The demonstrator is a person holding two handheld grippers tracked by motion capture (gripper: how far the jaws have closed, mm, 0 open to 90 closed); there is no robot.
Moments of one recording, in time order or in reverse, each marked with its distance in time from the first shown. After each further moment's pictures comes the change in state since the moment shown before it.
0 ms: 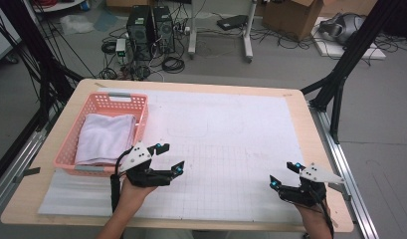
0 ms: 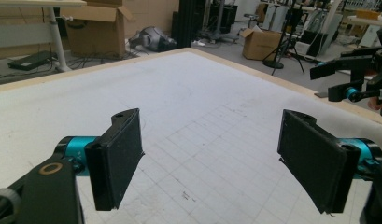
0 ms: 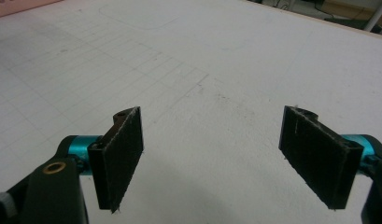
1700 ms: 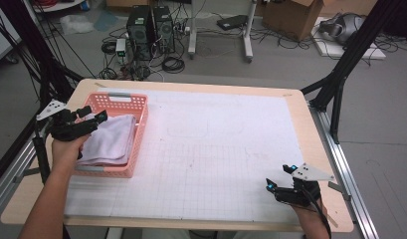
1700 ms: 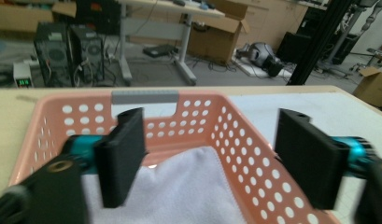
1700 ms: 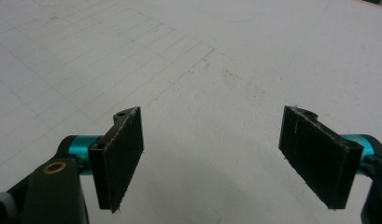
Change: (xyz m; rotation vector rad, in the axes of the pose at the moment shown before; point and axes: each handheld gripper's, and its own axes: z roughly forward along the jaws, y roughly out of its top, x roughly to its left) left arm 0.181 0.034 -0.106 -0.053 0.418 -0.170; right arm 0.004 -0.003 0.011 0.093 -0.004 -0.027
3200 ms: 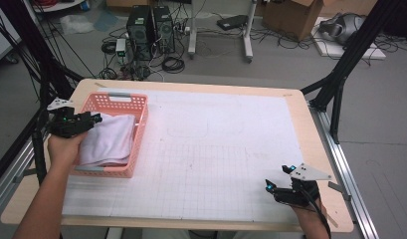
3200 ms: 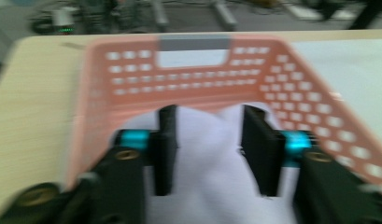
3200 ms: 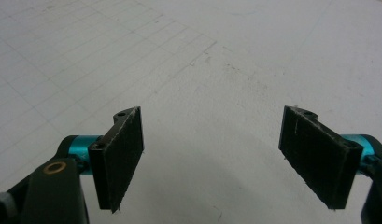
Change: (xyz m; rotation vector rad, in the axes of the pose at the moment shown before) left arm 0.014 0.000 0.016 0.281 0.071 0.013; right arm 0.001 -0.001 0.003 0.030 -0.001 -0.016
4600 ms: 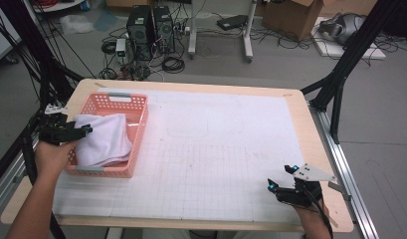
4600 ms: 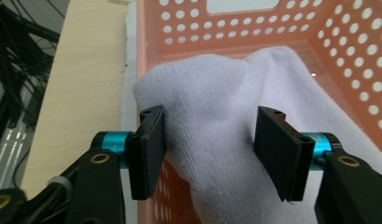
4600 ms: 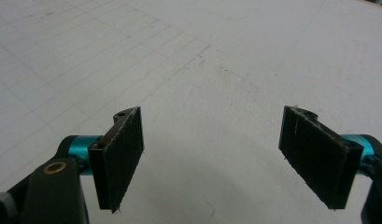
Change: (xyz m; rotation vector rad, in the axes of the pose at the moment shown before) left arm 0.013 -0.007 -0.020 0.158 0.234 0.022; right arm -0.003 -0.001 -0.005 -0.017 -0.008 0.010
